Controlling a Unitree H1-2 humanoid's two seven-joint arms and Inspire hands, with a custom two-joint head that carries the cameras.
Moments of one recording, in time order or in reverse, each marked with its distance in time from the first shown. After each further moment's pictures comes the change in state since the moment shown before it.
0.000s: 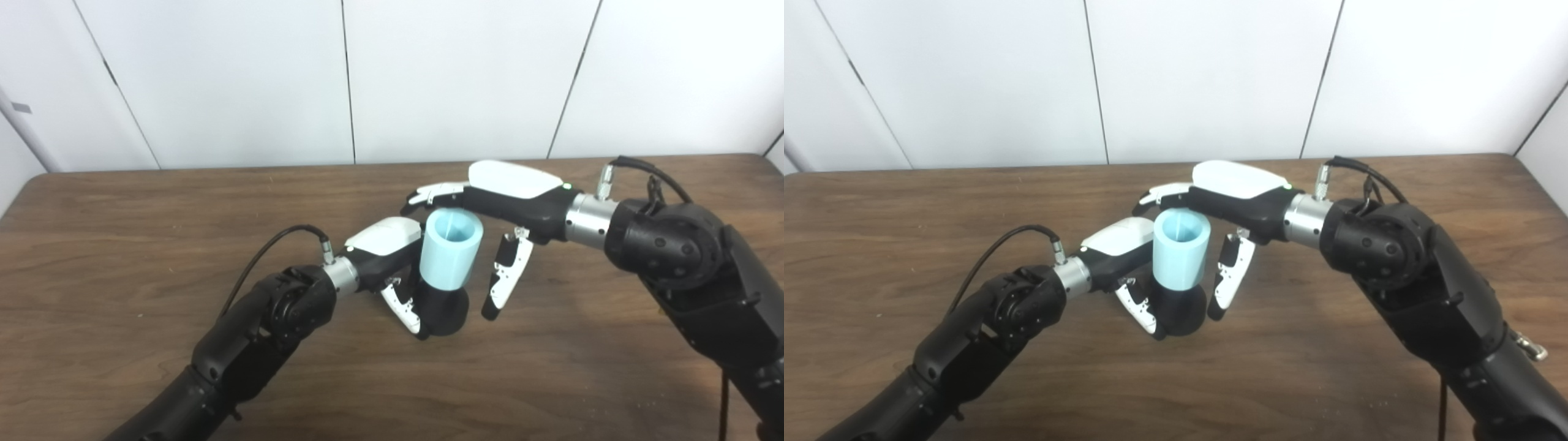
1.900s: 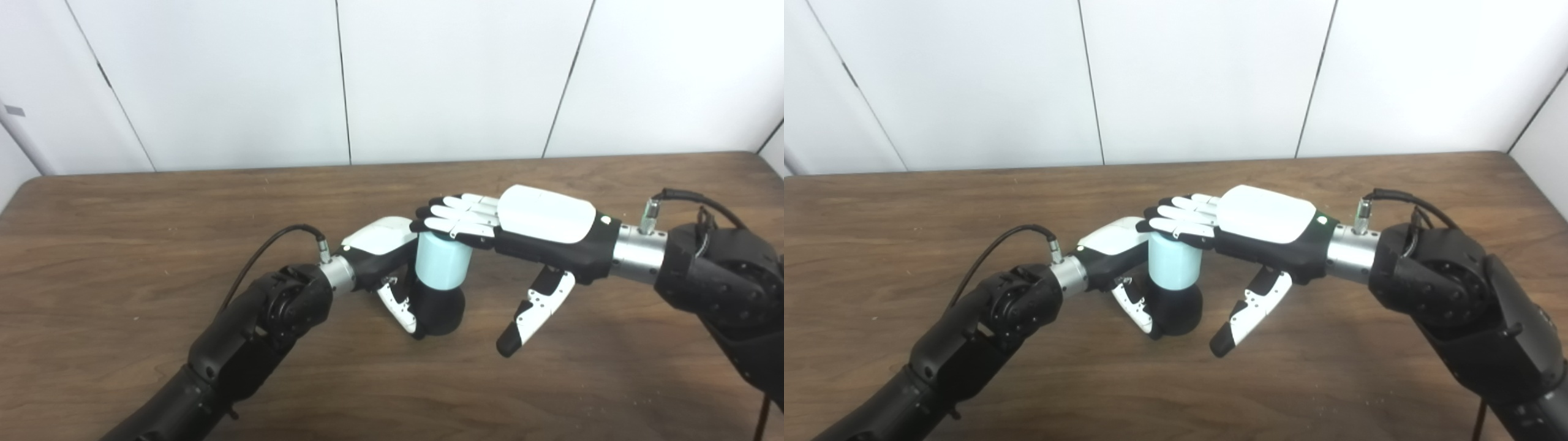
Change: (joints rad) left arm 0.000 0.009 0.008 0.001 -0.003 -0.005 -0.009; right arm 0.138 -0.095 -0.038 -0.010 0.048 -0.391 -0.043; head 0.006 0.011
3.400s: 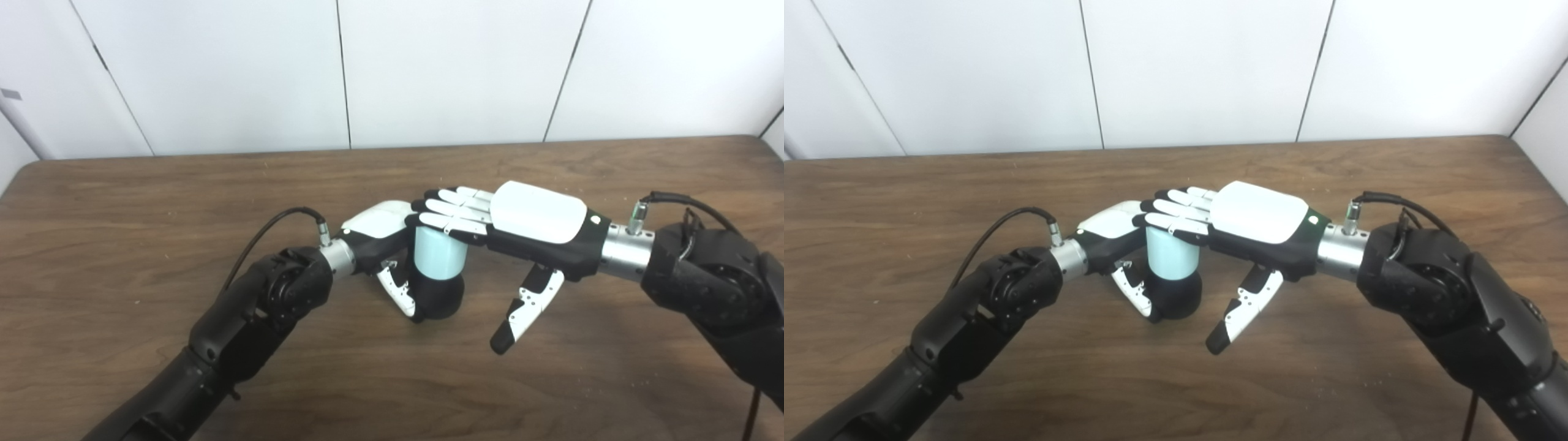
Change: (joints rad) left arm -0.001 -0.005 0.008 0.000 0.001 0.003 -0.020; right arm 0.032 -0.014 0.068 -0.003 -0.055 0.016 -0.075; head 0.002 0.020
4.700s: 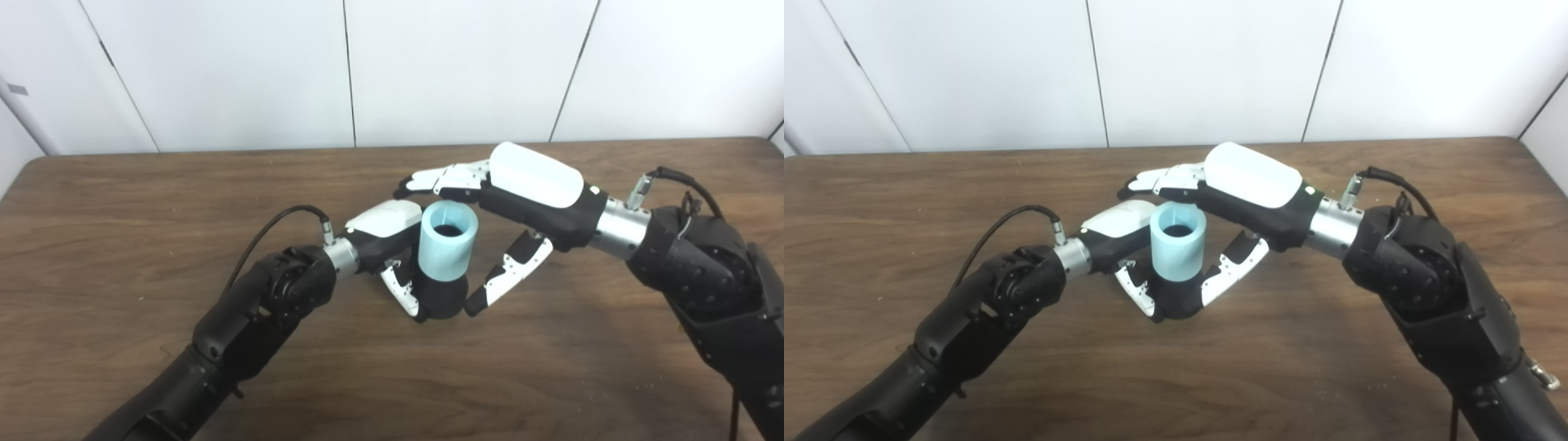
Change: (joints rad) left arm -0.003 -0.002 0.000 0.001 0.001 -0.001 -0.004; right arm -0.042 0.130 -0.128 0.021 0.059 0.006 -0.037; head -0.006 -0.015
